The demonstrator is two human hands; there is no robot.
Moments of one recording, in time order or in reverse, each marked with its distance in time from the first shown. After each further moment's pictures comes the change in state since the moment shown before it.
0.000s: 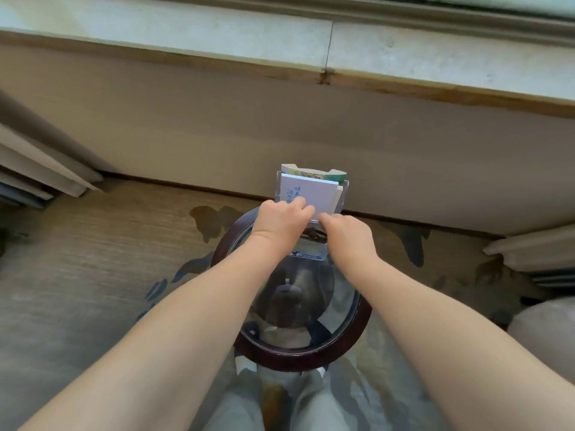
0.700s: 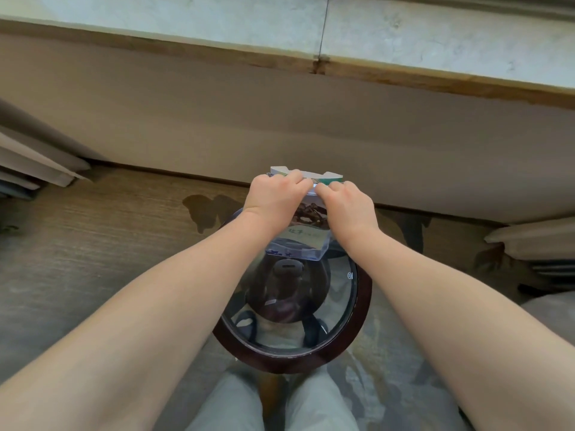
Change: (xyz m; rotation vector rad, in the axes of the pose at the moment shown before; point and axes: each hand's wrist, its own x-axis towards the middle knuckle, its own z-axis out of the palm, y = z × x) left_hand 0.068 -0.025 -0.002 -0.033 0.068 0.005; right_hand 0.071 0.033 -0.013 -0.009 0.046 -0.030
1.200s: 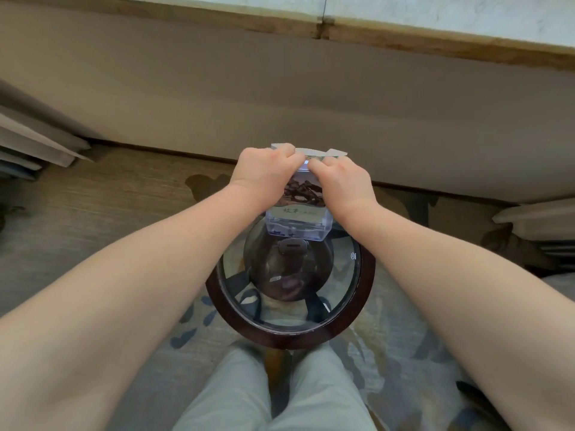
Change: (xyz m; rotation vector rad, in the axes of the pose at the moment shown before) left_hand 0.001 -0.019 -0.012 0.047 -0.099 0.004; right_hand 0.012 -0.007 0.002 0.043 0.003 -0.073
